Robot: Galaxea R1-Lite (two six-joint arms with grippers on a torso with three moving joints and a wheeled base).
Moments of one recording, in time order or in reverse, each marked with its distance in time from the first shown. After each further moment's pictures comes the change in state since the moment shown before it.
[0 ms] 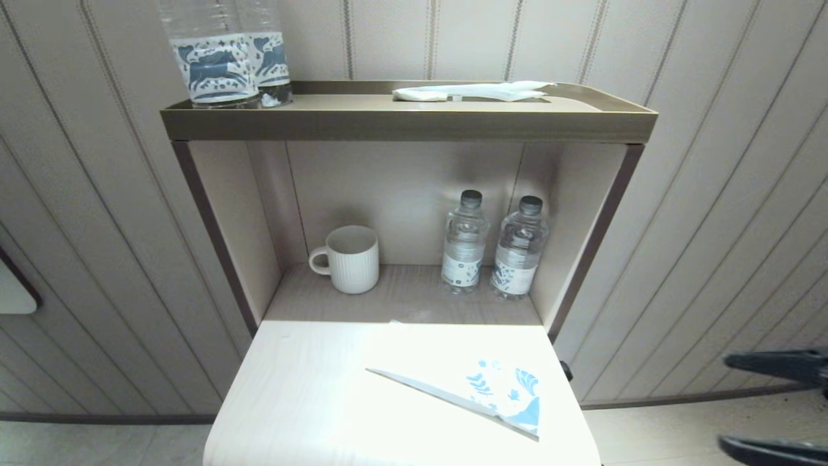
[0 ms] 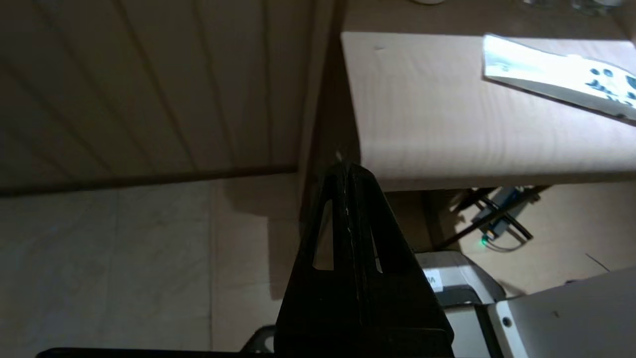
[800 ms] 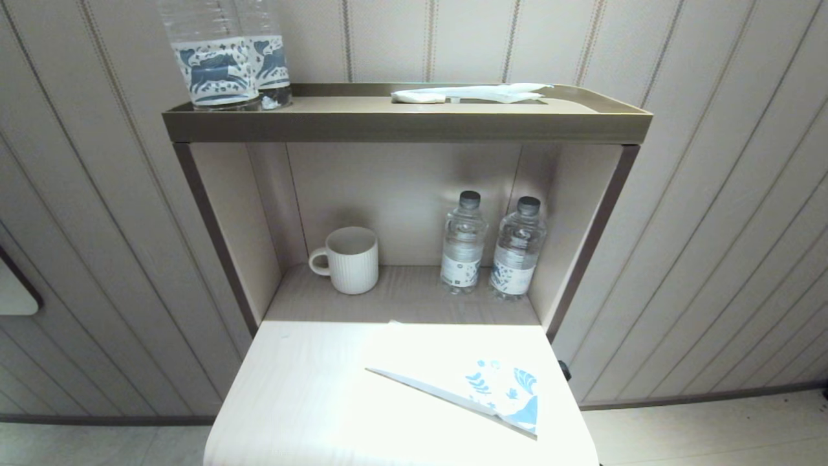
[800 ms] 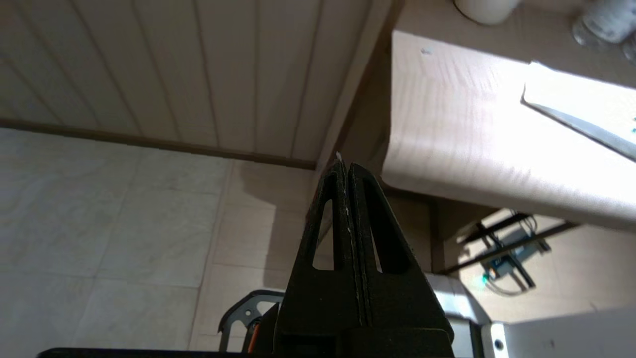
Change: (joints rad) left arm 0.235 -0.106 -0.023 0.123 -0.037 -0.070; right arm -0.099 -0.638 0.267 0.272 -0.278 0.057
